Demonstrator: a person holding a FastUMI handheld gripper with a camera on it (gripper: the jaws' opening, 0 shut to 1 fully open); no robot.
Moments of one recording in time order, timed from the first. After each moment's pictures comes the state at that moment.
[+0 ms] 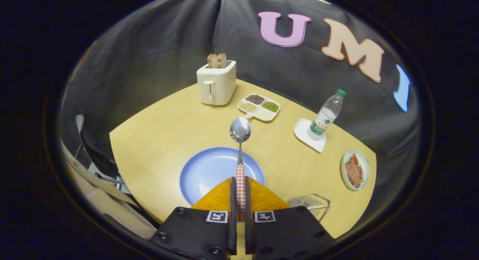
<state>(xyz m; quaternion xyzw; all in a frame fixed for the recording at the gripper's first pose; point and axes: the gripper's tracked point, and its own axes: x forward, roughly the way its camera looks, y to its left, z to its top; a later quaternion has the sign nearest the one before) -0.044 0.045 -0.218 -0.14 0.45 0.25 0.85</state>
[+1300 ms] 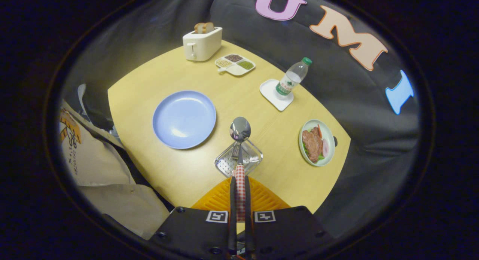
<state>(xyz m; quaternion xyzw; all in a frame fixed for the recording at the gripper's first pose) -0.073 -0.126 -0.180 -0.27 0.58 0.24 0.73</state>
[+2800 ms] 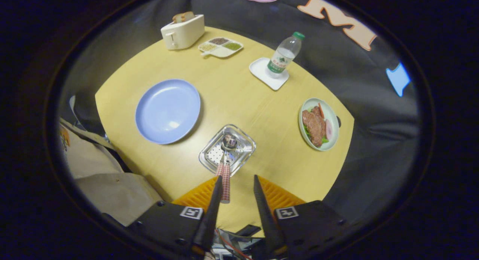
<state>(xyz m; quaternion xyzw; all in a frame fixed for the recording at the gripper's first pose) -0.053 -0.140 -0.204 -0.21 0.60 0.18 0.75</state>
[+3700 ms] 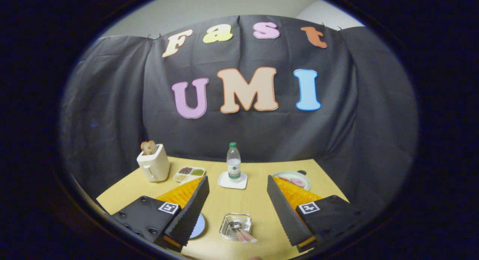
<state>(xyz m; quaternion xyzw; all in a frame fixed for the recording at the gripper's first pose) -0.007 -0.131 -0.052 0.02 0.16 0.00 0.99</state>
